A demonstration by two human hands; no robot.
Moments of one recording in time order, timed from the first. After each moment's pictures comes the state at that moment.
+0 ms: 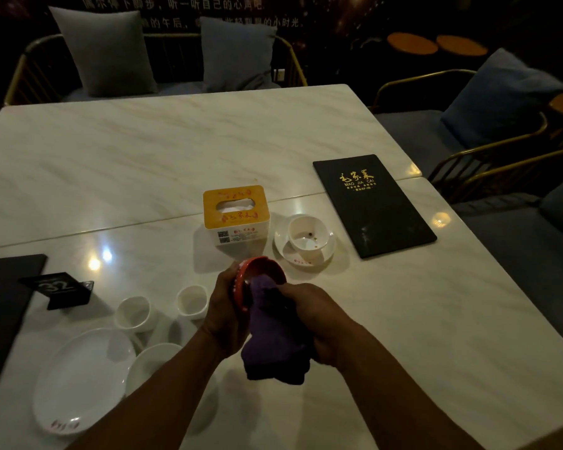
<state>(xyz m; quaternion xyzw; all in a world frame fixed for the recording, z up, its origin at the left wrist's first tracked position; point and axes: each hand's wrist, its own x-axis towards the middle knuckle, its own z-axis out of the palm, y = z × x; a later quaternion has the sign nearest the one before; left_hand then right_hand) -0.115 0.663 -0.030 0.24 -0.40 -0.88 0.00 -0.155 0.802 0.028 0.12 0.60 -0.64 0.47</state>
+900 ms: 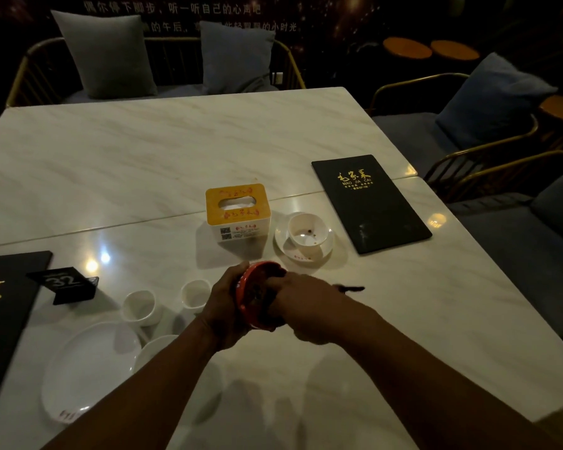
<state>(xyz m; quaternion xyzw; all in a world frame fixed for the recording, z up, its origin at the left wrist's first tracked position) -0.102 0.650 -0.028 0.26 -0.44 -0.85 -0.11 -0.161 0.802 0.032 -0.53 0.83 0.00 0.17</state>
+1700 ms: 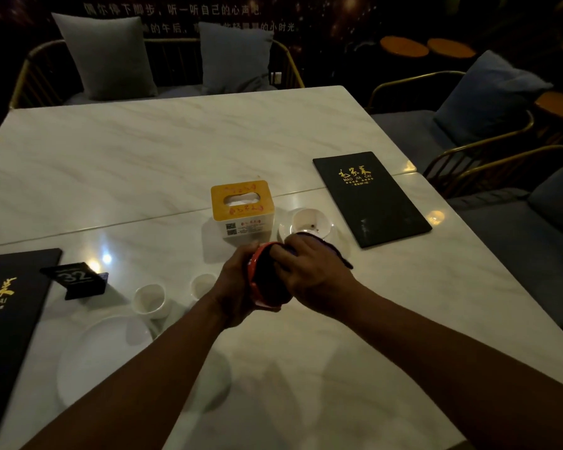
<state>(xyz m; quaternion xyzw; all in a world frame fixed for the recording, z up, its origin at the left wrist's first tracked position) -0.105 0.647 -0.009 0.20 -0.47 -0.86 -0.06 -0.166 0.801 0.024 -0.53 0.84 -0.03 -0.05</state>
